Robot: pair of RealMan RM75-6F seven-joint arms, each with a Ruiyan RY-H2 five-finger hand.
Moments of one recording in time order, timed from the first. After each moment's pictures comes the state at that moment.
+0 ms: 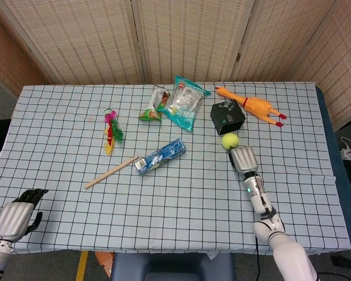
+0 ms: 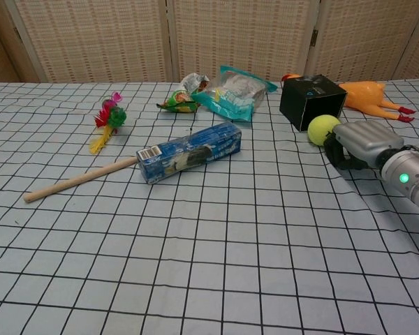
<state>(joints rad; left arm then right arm) -0.16 -1.10 0.03 -1.64 1.44 1.30 0.22 0.73 -2.11 0.15 -0.19 -1.41 0.91 0.20</state>
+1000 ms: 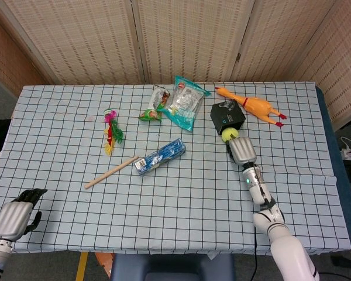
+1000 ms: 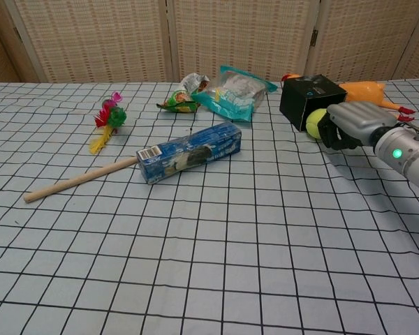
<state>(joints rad) -0.17 -1.10 0.02 -1.65 1.42 1.29 0.22 0.81 -2.09 0.15 -0.15 -1.41 0.88 0.29</state>
